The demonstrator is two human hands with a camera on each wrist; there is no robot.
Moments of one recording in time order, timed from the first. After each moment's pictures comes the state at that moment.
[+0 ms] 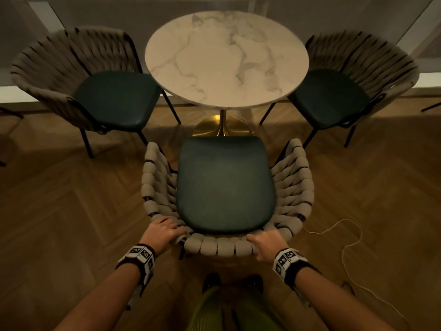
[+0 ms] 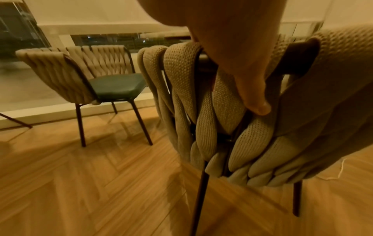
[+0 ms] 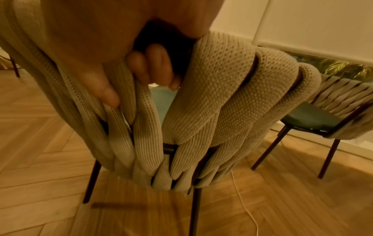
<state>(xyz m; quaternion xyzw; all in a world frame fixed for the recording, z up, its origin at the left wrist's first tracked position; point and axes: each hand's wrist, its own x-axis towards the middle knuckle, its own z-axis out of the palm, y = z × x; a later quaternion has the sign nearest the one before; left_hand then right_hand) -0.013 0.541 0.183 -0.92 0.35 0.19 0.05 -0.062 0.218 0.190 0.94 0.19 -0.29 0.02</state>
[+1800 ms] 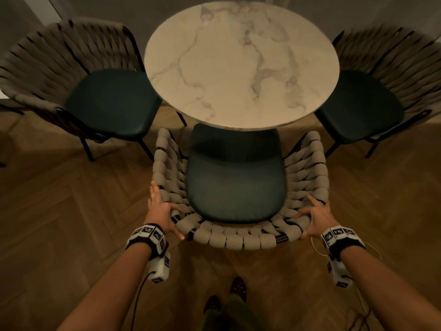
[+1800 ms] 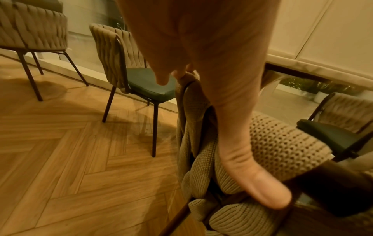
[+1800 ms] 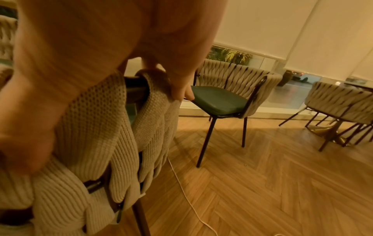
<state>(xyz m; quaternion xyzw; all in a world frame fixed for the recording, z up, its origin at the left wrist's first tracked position) 0.174 0.531 0.161 -0.95 0.00 0.29 -0.11 0.135 0.082 0.178 0.94 -0.03 -0.32 -0.06</state>
